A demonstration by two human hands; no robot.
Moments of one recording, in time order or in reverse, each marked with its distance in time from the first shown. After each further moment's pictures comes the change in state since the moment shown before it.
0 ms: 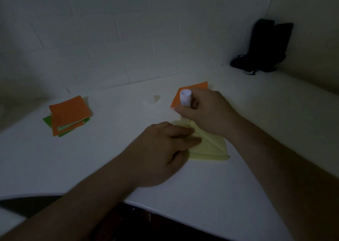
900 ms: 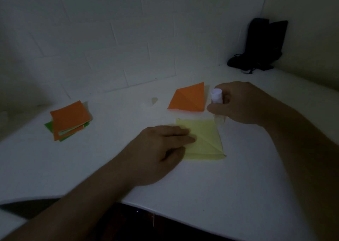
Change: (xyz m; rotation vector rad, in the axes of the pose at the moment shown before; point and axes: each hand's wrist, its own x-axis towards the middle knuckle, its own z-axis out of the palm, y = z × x) left_hand -0.001 -0.004 0.001 -0.087 0.005 -0.039; right_hand -0.008 0.053 -0.067 -0.250 -0.077 -0.011
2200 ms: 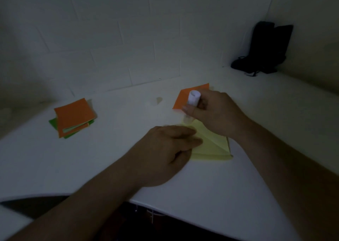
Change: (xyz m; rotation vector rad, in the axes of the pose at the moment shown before) left_hand 0.000 0.002 0.001 0.029 0.022 0.059; right_hand 0.005 -0.066 0.043 0.280 0.092 0.046
